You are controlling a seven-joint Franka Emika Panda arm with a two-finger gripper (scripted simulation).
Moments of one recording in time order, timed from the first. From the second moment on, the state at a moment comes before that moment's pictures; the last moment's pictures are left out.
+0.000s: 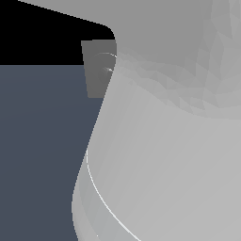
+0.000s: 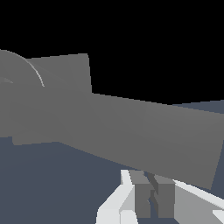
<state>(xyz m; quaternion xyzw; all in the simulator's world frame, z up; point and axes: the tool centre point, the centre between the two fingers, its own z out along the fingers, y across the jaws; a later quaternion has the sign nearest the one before) -0.133 -0.112 0.181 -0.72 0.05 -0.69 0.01</state>
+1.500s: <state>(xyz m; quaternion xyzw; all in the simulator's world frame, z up) -0.134 -0.140 0.294 -0.68 0.05 -0.73 0.00</state>
